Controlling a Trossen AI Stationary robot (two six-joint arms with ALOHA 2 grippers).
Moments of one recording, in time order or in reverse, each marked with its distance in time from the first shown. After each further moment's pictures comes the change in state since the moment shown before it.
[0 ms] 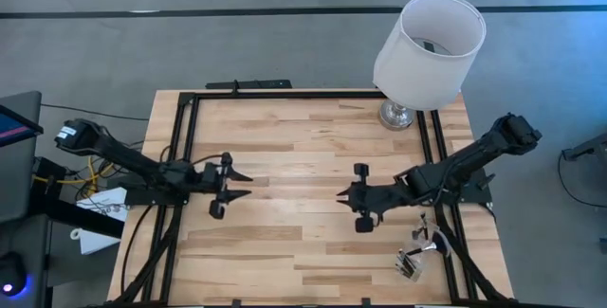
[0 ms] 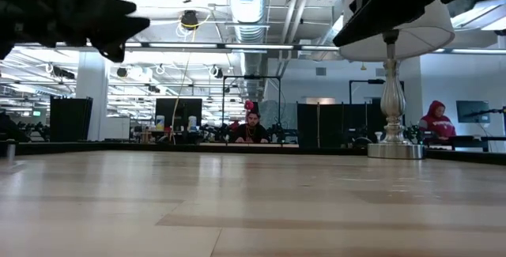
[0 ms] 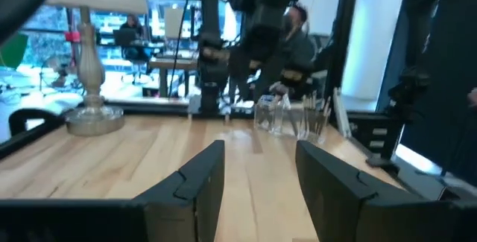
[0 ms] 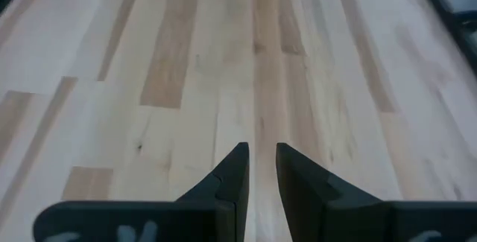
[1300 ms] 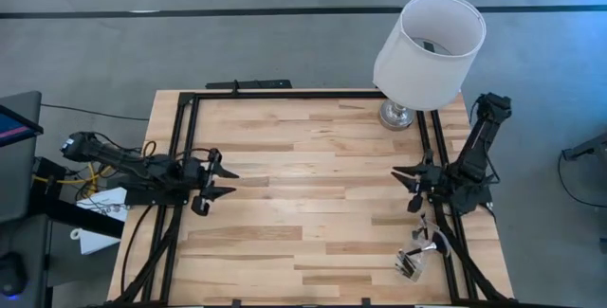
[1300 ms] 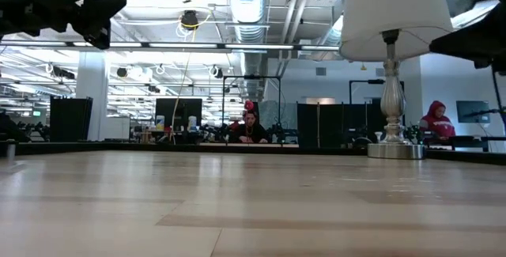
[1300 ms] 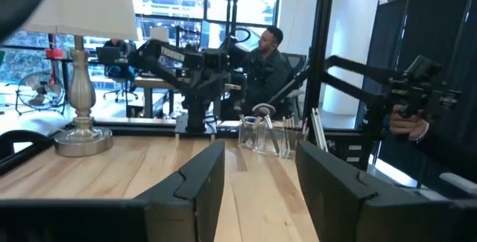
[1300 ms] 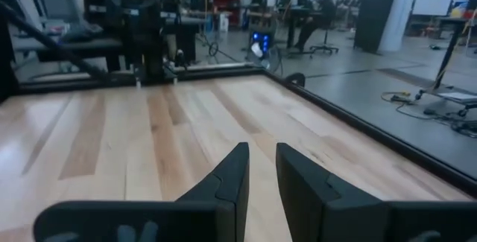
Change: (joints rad) left arm 0.000 -0.560 0.001 -0.494 0.061 0.000; right arm 0.623 -0.987 -0.690 -0.006 0.979 0.305
